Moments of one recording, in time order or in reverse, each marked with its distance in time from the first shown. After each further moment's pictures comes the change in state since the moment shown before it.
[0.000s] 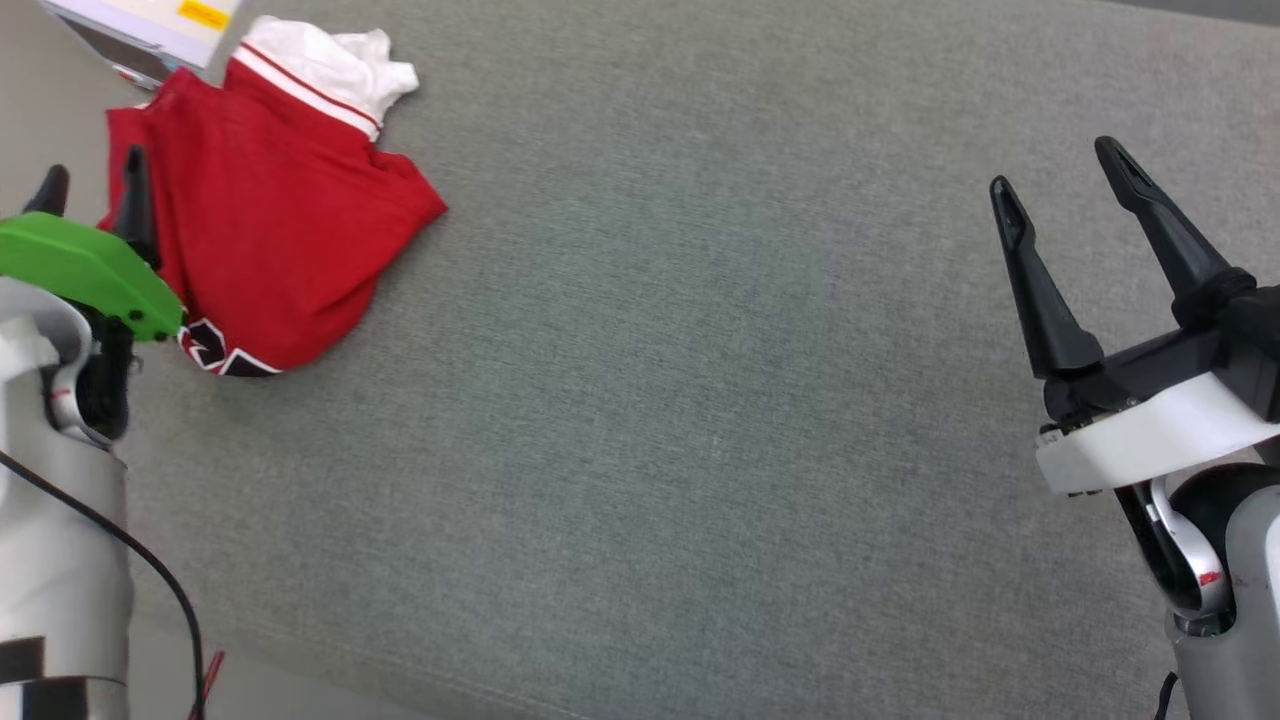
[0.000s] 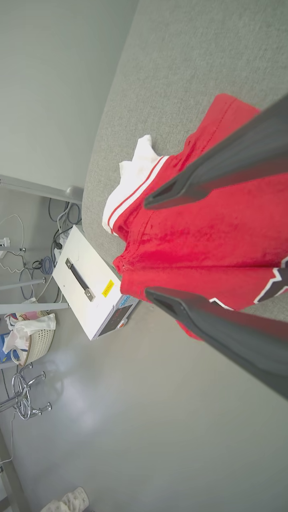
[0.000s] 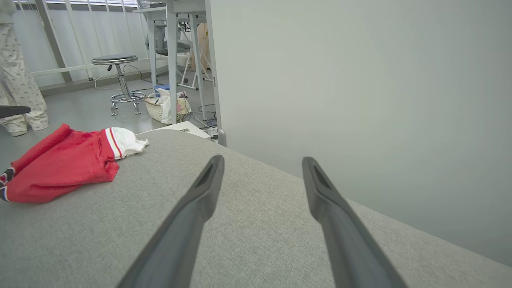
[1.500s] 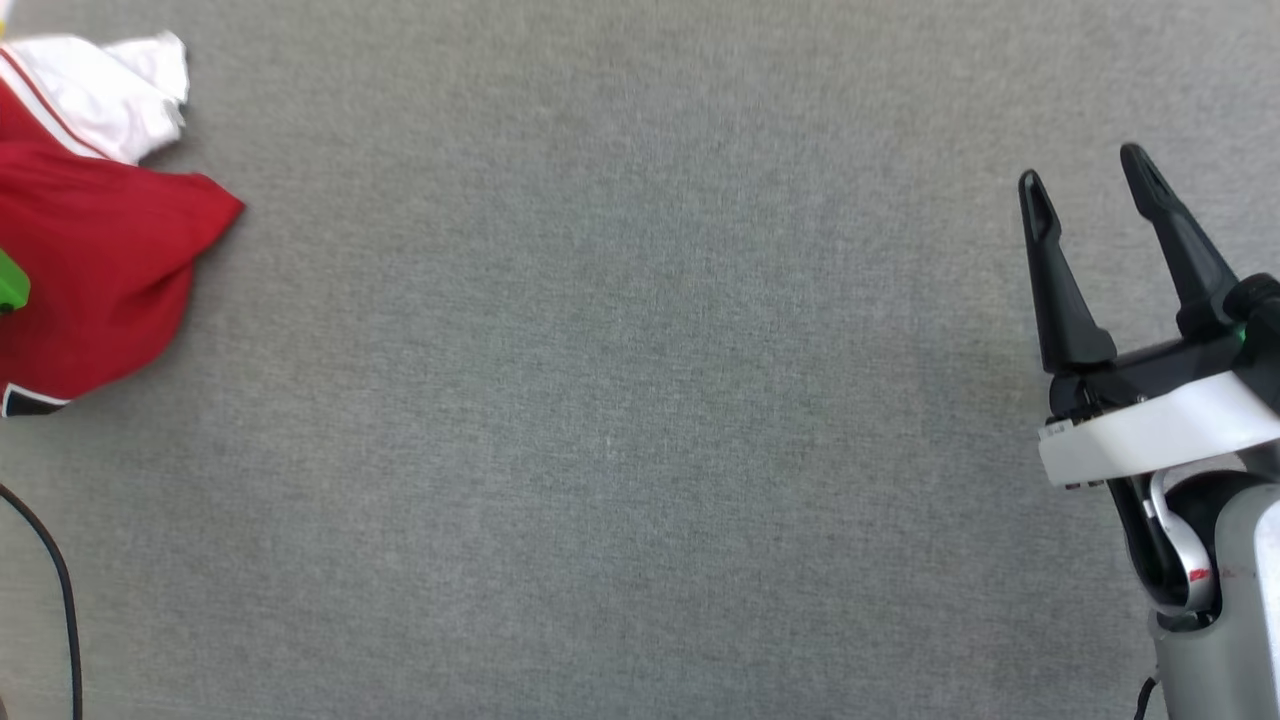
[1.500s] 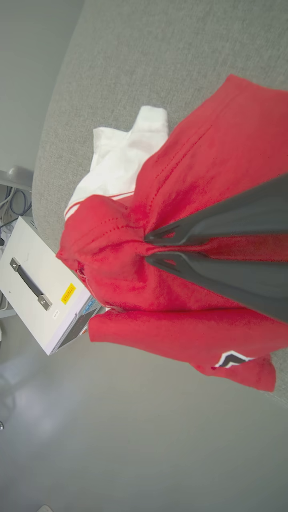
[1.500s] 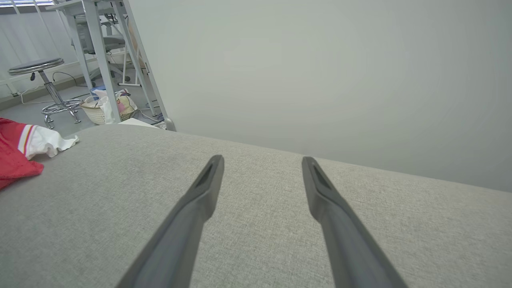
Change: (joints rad) left arm -0.224 0.202 -0.110 0.386 -0.115 0.013 0.076; right arm 0.004 0.064 -0.058 0.074 0.029 0.000 -0.081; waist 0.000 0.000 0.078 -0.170
